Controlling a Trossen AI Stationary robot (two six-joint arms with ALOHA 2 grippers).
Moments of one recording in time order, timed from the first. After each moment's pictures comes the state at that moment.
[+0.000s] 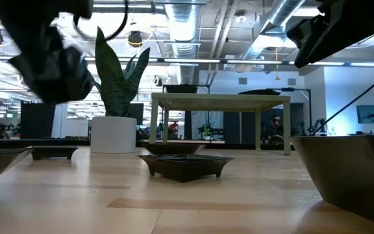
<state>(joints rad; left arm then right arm) -0.50 1.35 1.01 -0.92 -0.16 -0.76 0.43 1.13 0.76 -0.47 0.29 0.15</state>
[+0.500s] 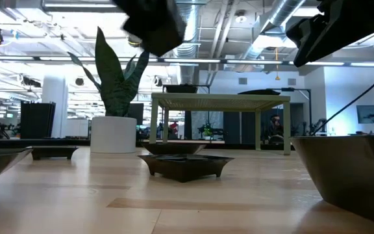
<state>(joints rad) -0.34 1.59 1.45 -0.91 -0.30 -0.09 0.43 1.13 0.76 -0.46 0.29 0.15</state>
